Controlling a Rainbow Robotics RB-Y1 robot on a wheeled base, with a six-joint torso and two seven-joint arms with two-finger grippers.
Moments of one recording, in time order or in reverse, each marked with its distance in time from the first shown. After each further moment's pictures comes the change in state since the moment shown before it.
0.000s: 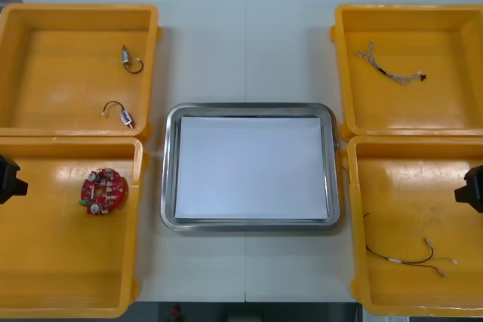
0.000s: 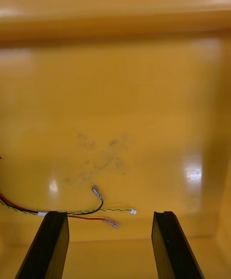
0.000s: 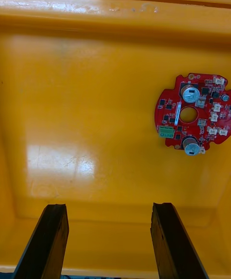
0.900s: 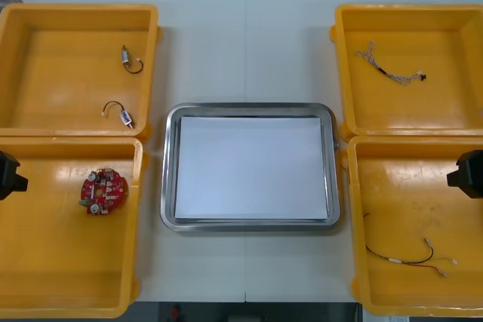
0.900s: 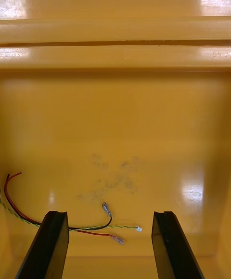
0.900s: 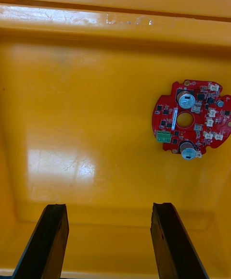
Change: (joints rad) right arm -0.060 0.000 0.033 -0.028 0.009 0.000 0.001; left arm -0.015 0.000 0.002 0.000 -0.001 0.003 0.000
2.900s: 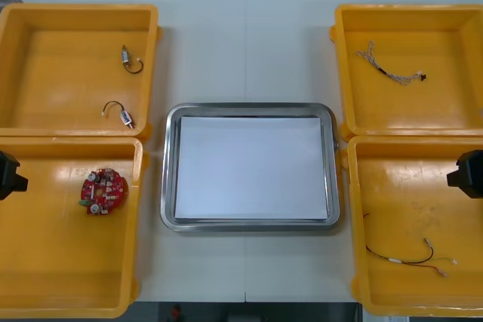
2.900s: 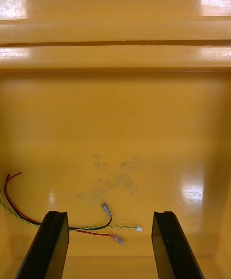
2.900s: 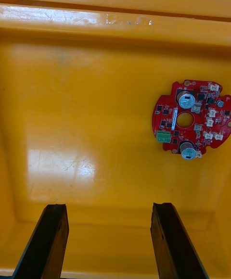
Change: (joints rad) right arm 0.000 0.000 0.000 0.000 0.000 0.000 0.000; left arm 0.000 0.000 0.000 0.000 0.000 0.000 0.000
